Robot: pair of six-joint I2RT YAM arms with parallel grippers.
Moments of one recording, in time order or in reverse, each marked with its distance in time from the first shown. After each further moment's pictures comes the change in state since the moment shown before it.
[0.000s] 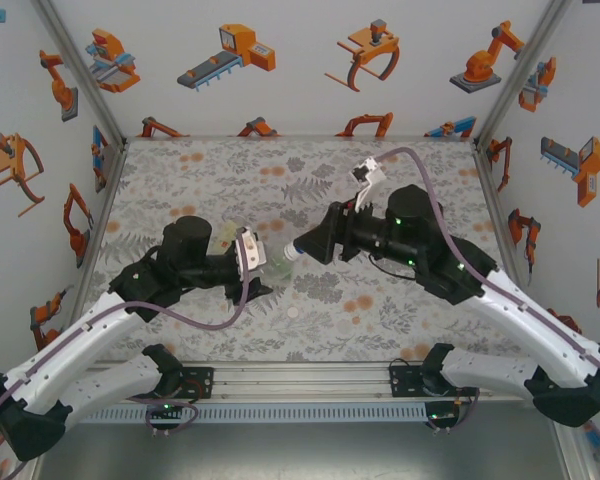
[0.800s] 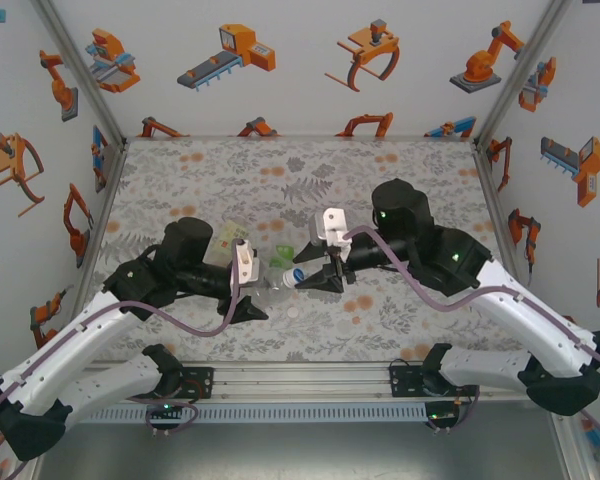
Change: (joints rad) left arm 0.000 0.003 0.052 -0.188 0.238 0.065; right arm 0.033 0.095 0.113 -0.177 -0.533 -0.887
